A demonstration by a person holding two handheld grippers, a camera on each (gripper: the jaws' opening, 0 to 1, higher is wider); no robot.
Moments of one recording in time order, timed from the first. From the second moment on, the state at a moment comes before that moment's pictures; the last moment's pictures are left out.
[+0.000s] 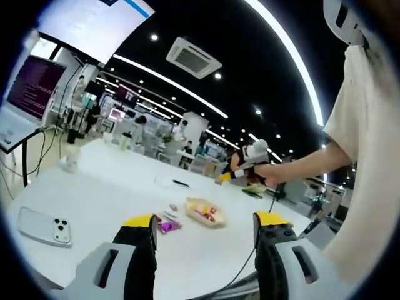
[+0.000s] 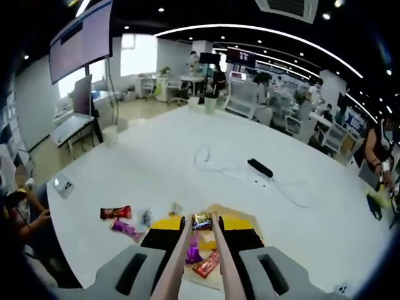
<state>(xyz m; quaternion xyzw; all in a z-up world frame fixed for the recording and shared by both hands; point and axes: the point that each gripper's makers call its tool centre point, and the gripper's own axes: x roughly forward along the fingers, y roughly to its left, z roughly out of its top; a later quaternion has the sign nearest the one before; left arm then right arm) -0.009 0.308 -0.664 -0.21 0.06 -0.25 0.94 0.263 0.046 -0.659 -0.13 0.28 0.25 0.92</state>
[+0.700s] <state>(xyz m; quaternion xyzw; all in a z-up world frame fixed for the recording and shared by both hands) -0.024 0.312 -0.661 -0.20 0.07 -0.27 0.94 0.284 0.015 -0.667 -0.10 0.27 0.22 0.93</state>
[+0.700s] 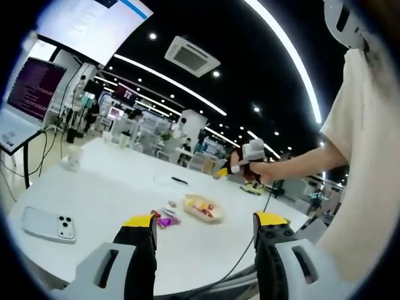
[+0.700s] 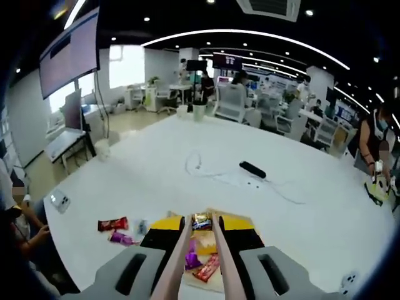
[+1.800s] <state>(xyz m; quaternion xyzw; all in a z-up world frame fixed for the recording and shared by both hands) -0.024 0.312 -0.656 -0.19 0.08 -0.27 0.94 0.269 0.016 -0.668 -0.08 0.26 0.22 0.94</state>
